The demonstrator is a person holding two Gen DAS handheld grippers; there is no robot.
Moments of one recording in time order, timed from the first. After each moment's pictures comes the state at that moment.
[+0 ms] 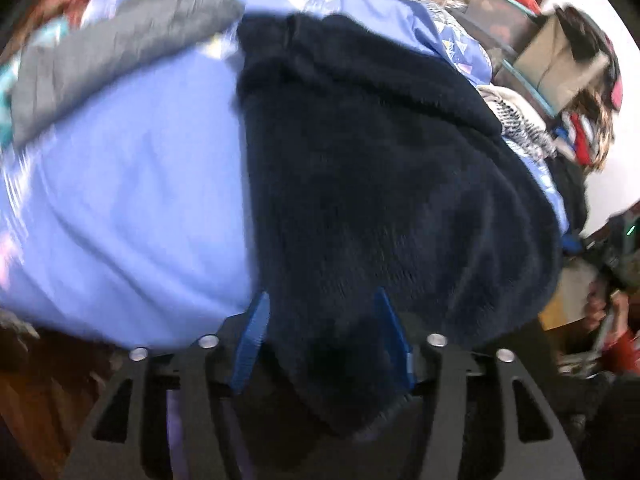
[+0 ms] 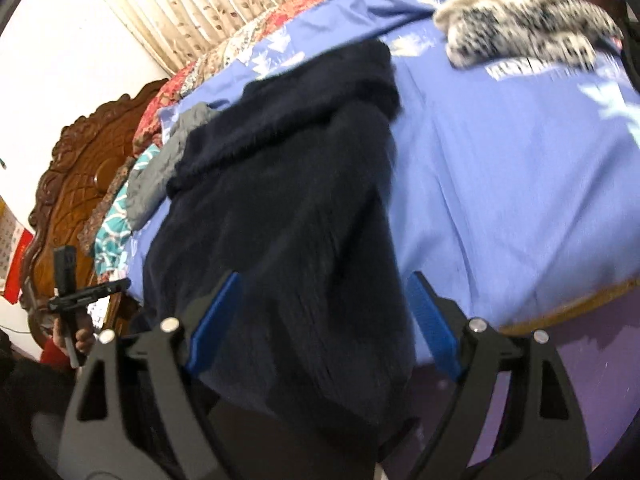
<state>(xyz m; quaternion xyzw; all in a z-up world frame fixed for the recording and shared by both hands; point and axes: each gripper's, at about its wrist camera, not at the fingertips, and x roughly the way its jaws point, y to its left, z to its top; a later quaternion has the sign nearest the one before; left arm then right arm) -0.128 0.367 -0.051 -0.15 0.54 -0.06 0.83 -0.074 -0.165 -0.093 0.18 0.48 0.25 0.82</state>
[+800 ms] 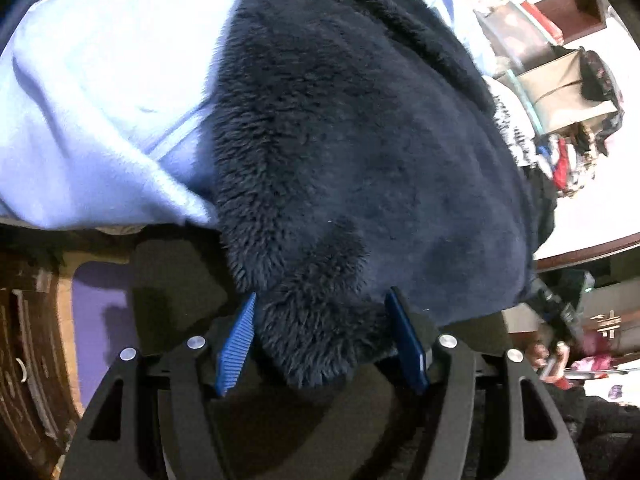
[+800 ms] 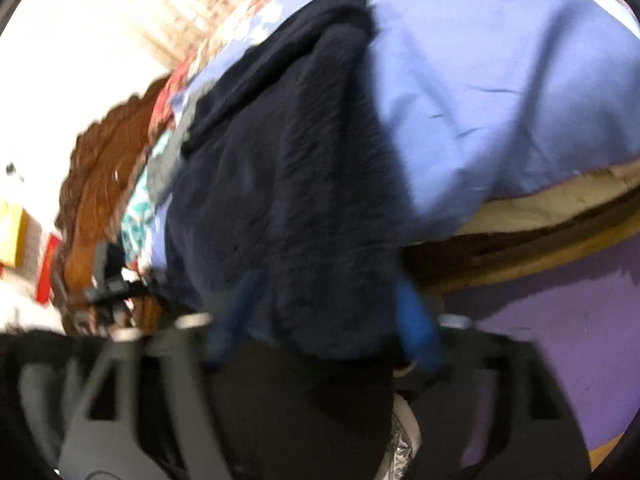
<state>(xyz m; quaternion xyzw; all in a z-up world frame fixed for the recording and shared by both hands) -0.158 0.353 -0.111 -0.26 0.57 -0.10 0.77 -0.135 -0.167 -0.125 0.21 0.51 0.29 0.78</state>
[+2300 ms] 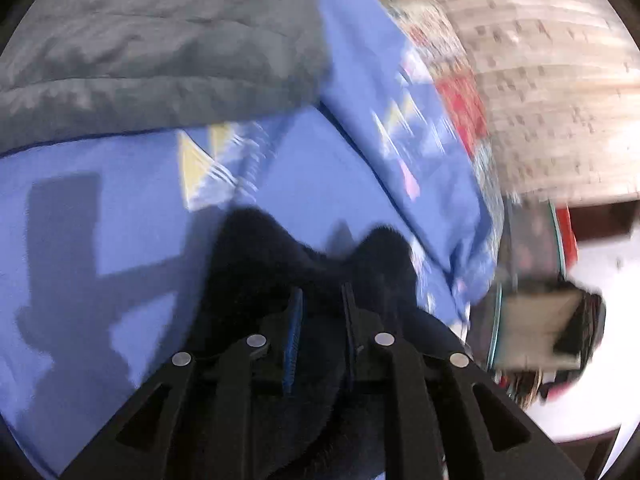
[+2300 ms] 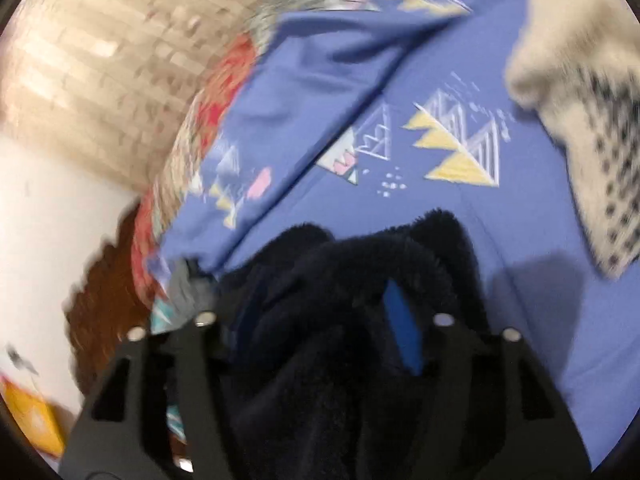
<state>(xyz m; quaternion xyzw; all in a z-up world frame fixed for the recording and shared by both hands) 0.175 0.493 -0.027 -0.48 0.45 0.03 0.75 0.297 -0.117 -0.072 0.43 0.45 0.20 0.75</state>
